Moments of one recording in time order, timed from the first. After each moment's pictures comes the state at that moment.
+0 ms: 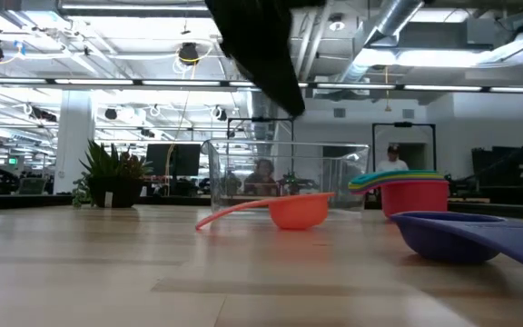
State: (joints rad) left arm -0.26 1.95 1.57 -0.66 -0.23 -0.10; right arm 0.59 1.29 1.33 -1.15 0.67 0.93
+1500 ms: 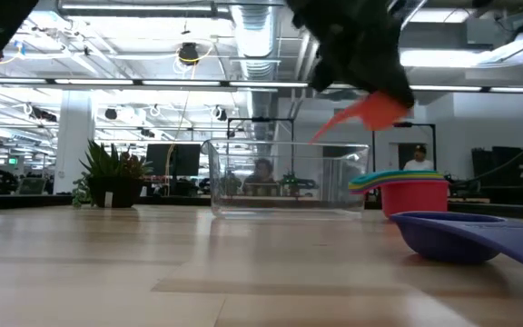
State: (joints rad) left arm -0.17 2.21 1.94 -0.56 -0.17 -0.18; right arm 0.72 1.25 1.32 -1.40 0.68 1.08
